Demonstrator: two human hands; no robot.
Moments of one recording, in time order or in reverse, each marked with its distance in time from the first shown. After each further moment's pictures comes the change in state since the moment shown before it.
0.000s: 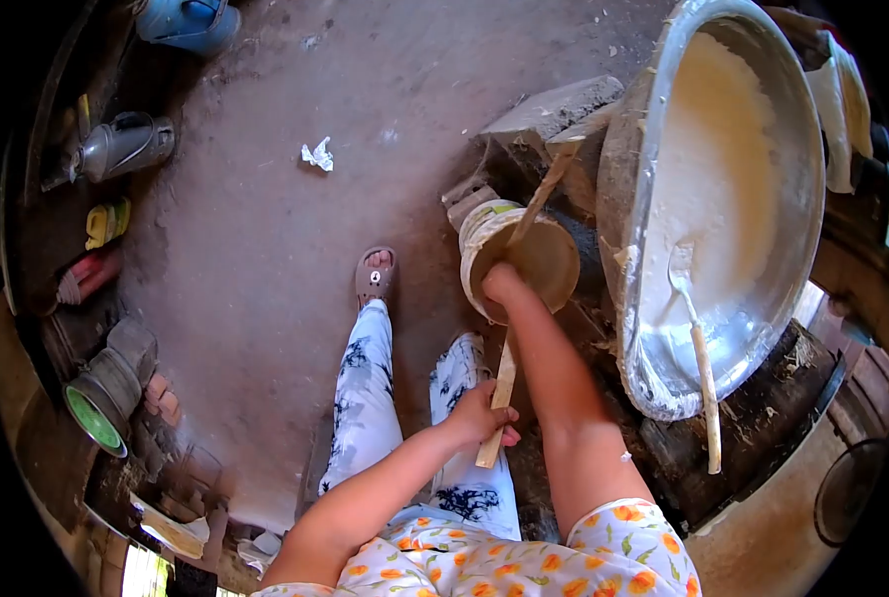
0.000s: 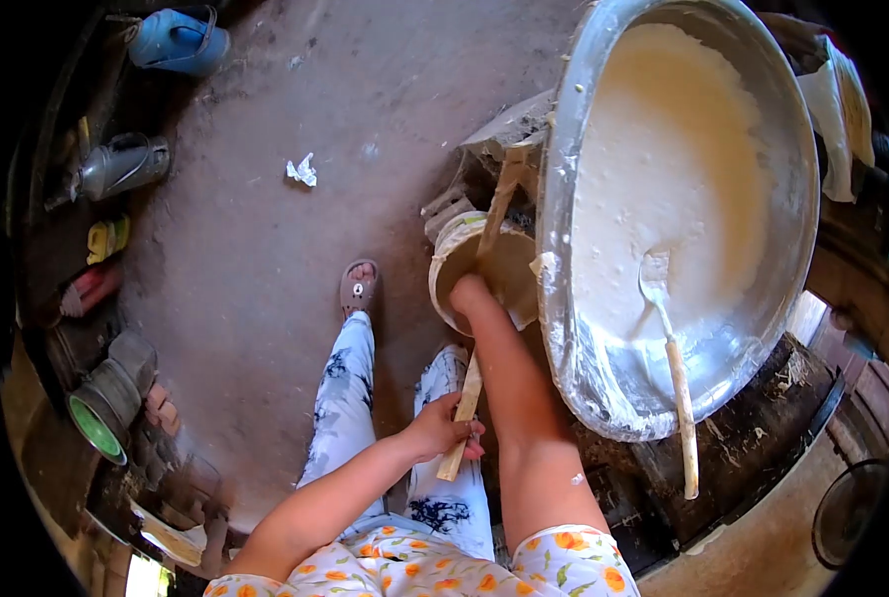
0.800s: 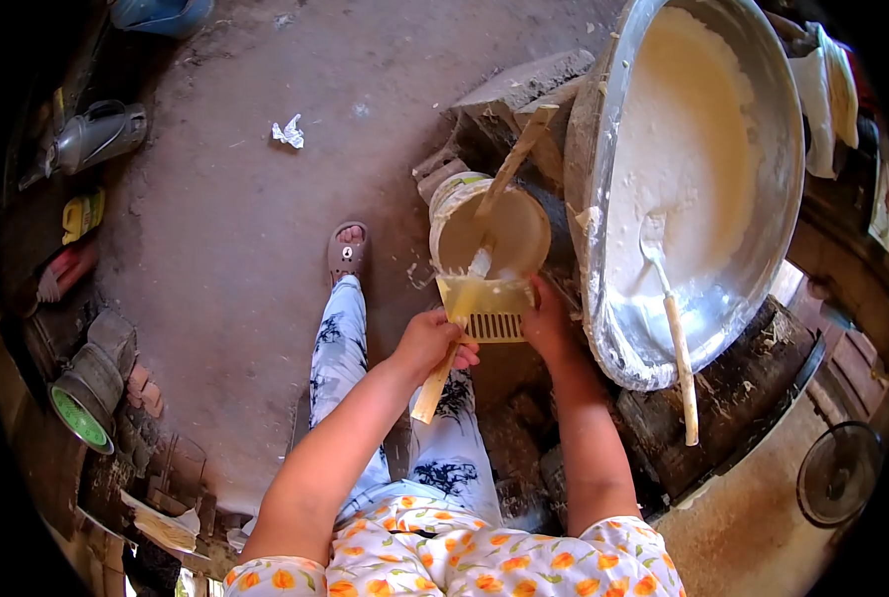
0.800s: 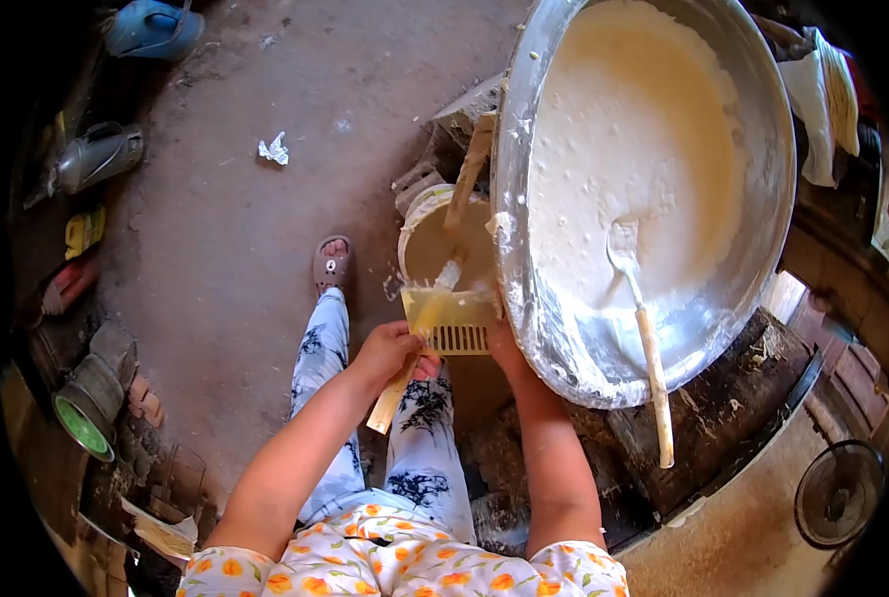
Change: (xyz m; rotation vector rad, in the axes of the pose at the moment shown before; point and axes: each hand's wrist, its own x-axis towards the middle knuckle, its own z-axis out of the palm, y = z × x) left_hand 0.007 0.055 -0.029 -0.129 0.080 0.109; right_hand -0.256 0.001 -0.034 0.864 0.776 0.282
